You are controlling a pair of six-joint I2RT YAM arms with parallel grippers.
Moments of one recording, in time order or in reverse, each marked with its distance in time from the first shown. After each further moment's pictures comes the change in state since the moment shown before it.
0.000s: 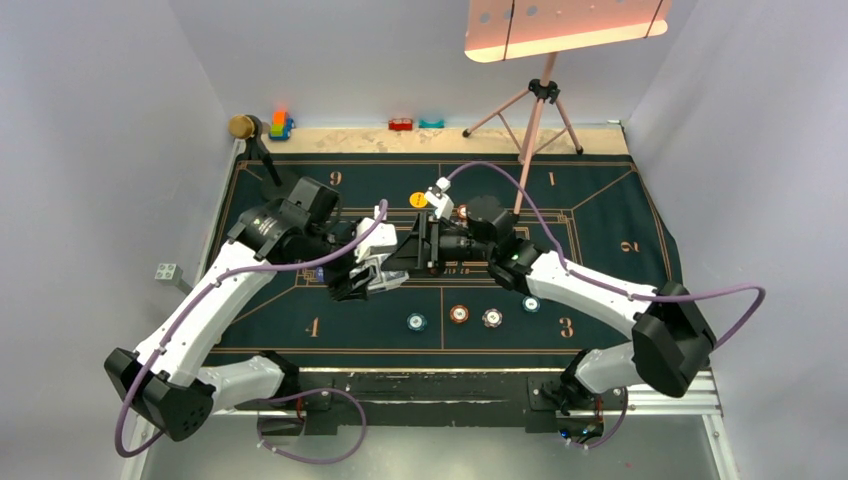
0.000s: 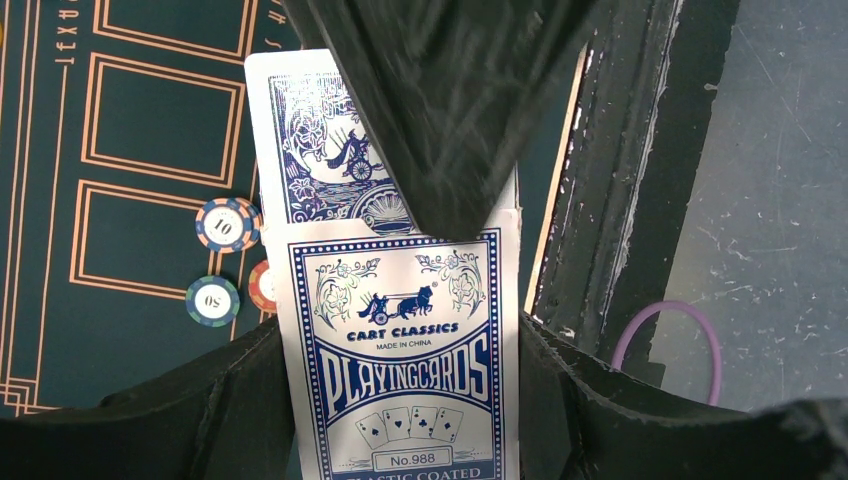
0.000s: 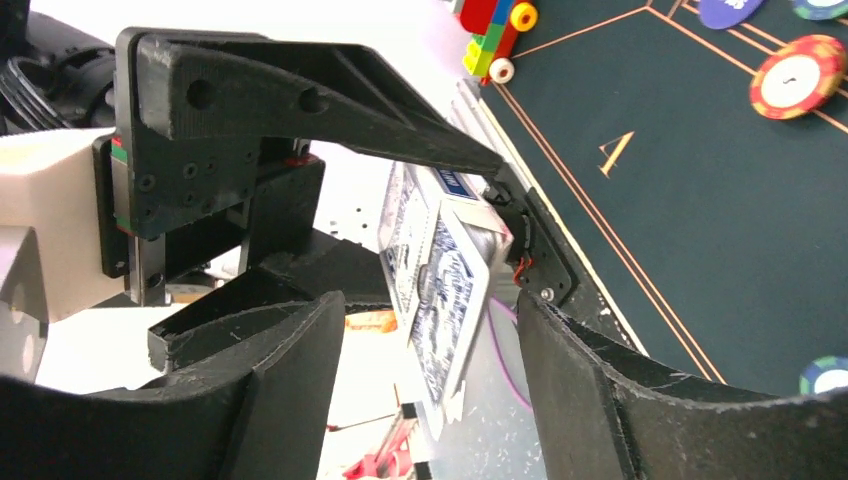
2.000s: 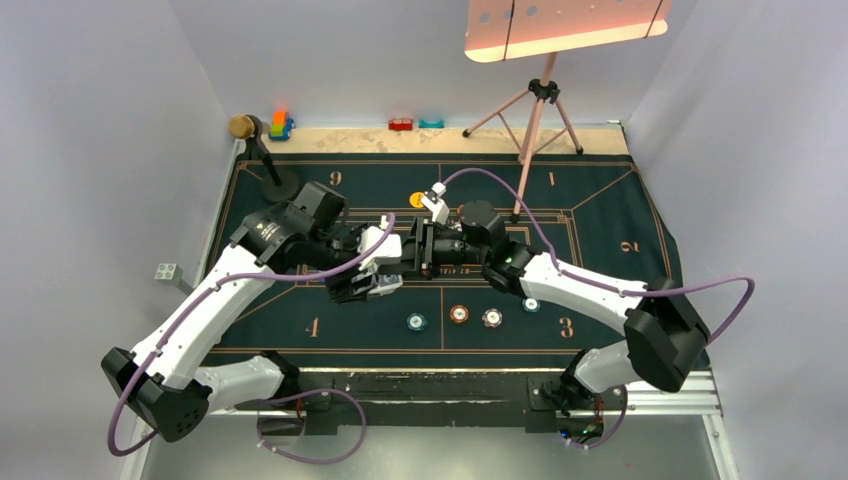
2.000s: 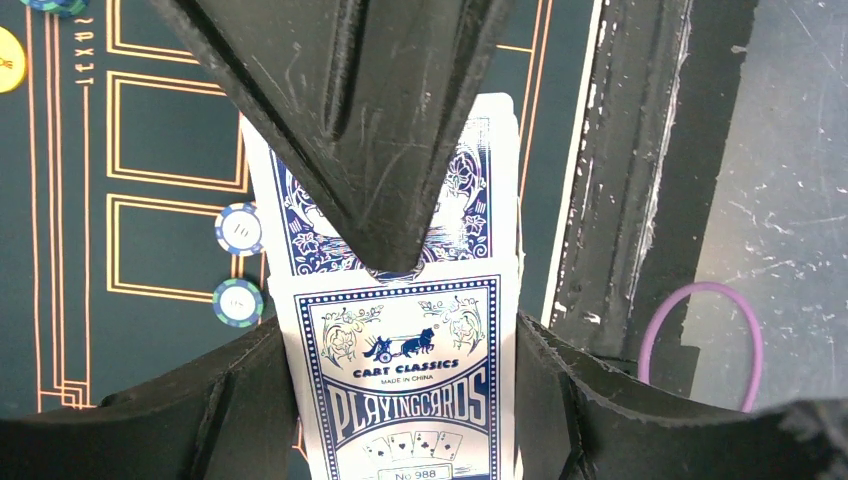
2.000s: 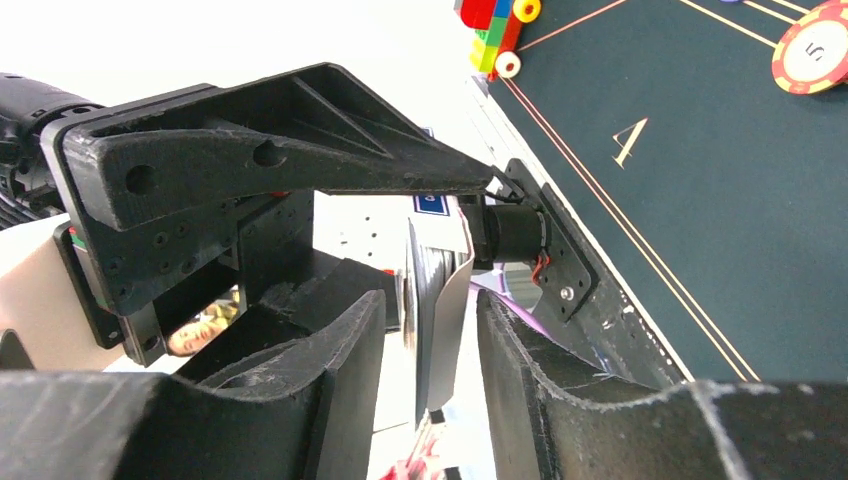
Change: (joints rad) left arm -0.063 -0.008 0.000 0.012 -0.068 0.047; right arm 0.036 0.044 -0.008 0.080 0.027 0.100
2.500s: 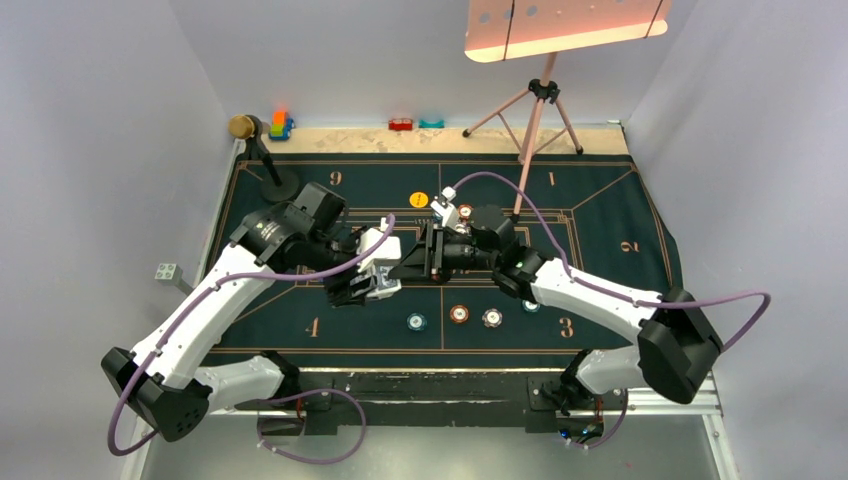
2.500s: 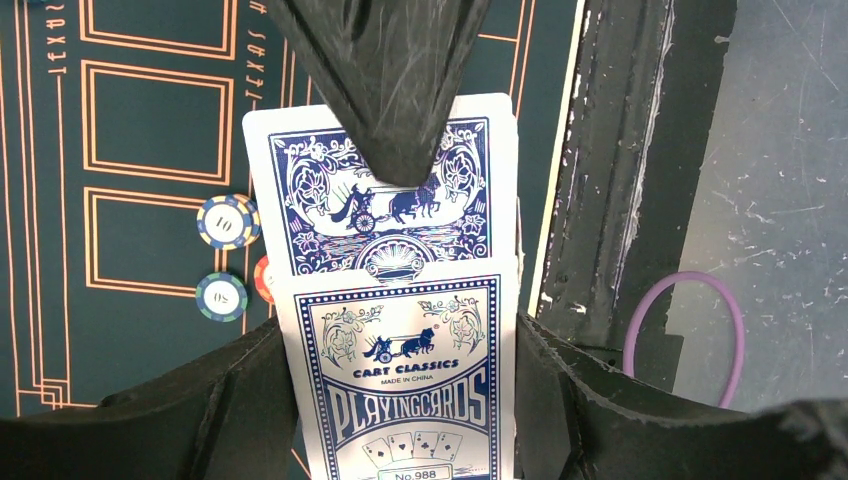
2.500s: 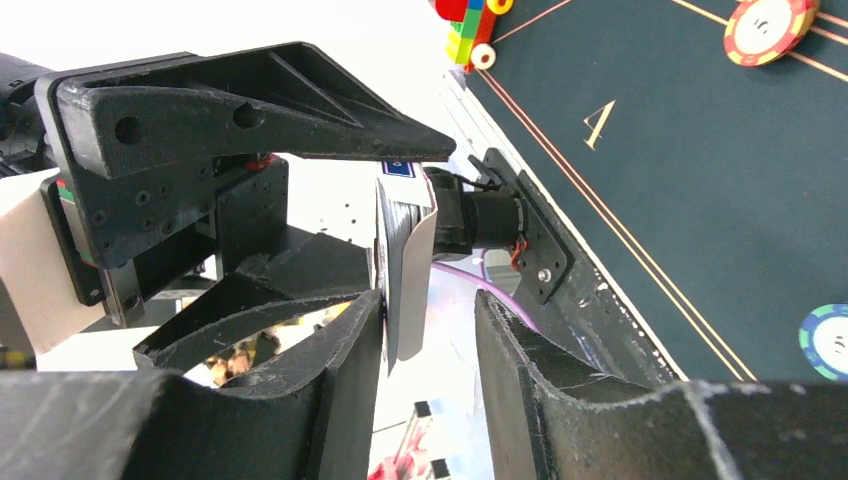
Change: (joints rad) left arm 0.000 0.003 0.006 -0.047 0.012 0.006; right arm -0.016 -0.064 -0.051 -0.060 0.005 -0.035
